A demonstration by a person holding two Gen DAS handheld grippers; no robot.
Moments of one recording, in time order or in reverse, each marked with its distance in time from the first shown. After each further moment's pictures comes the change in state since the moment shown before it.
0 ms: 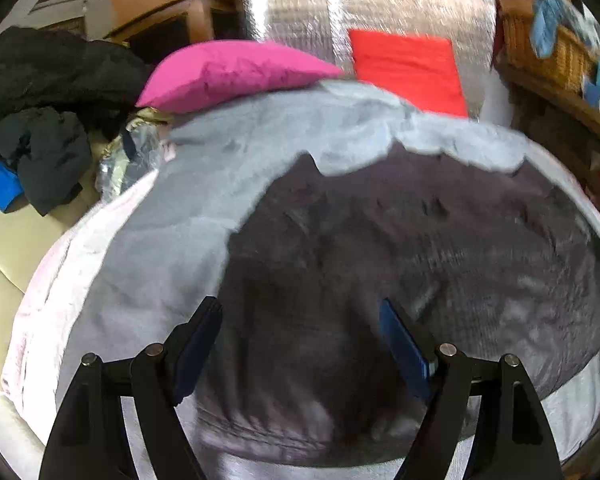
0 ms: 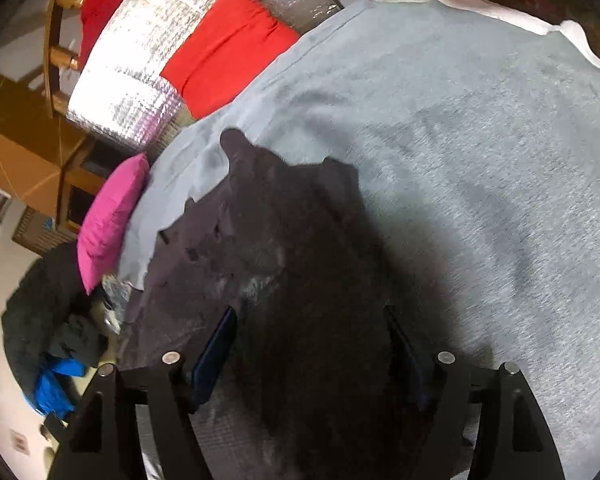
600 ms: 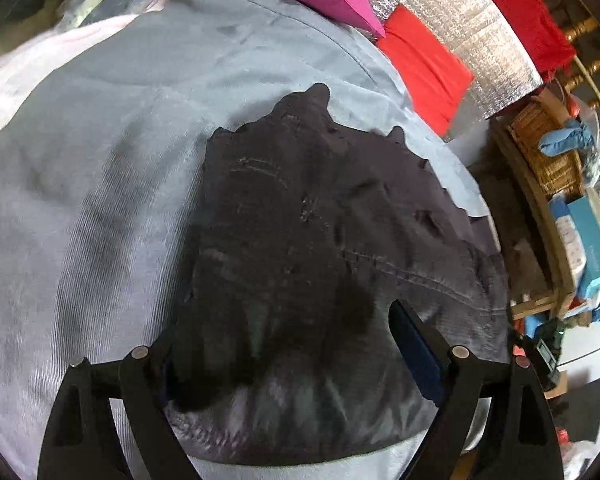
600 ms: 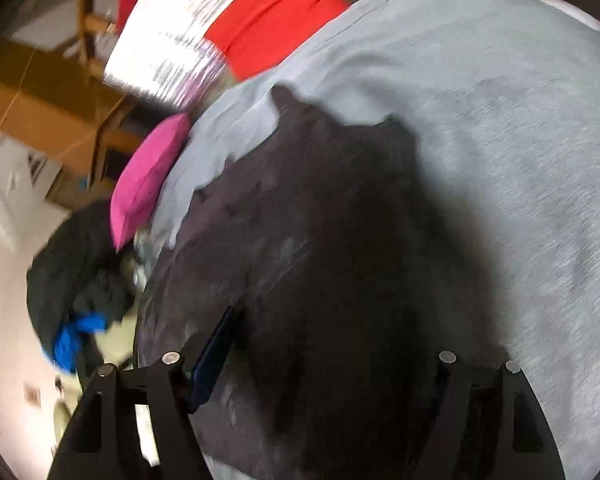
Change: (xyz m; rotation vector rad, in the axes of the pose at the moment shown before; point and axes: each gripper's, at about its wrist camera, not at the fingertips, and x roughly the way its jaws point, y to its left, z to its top) left arm 0.075 0.069 -0.007 -0.410 0.318 -0.443; right arm 0.021 0.018 -0.018 -0.140 0.130 0.121
